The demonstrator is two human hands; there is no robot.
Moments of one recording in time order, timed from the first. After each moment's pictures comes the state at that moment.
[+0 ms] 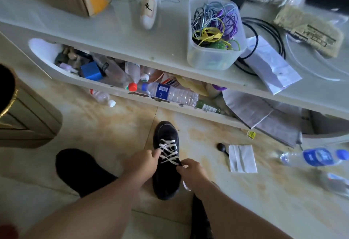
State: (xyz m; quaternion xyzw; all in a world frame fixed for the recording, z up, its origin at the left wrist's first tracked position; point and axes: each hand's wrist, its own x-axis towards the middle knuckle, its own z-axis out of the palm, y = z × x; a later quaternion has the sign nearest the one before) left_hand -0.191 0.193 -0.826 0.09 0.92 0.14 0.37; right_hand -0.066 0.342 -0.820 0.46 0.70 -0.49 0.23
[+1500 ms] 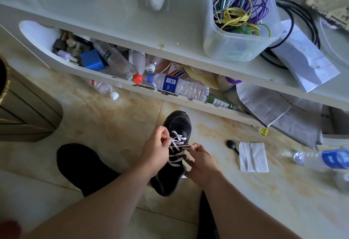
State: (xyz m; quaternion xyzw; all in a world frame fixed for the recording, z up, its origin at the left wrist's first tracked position) left_hand -0.199 0.213 -0.828 0.07 0.84 0.46 0.28; right_hand -0.103 0.345 -0.825 0.56 0.32 -0.76 0.07
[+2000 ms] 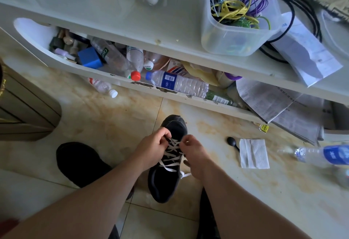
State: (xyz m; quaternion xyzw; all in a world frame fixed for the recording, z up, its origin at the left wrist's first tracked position) left_hand -0.217 0.196 -0.828 0.19 0.85 0.34 0.35; right_hand -0.126 0.338 -0.820 0.49 0.57 -0.64 0.14
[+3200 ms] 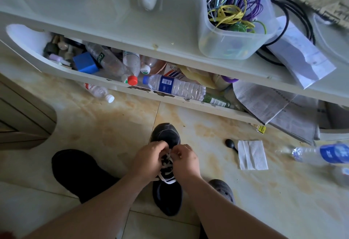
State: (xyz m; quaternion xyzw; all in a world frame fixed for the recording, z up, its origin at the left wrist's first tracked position) left_hand -0.203 0.185 -0.844 0.31 0.88 0.27 0.24; right_hand -0.116 0.306 -0.837 0.42 0.78 -0.46 0.07
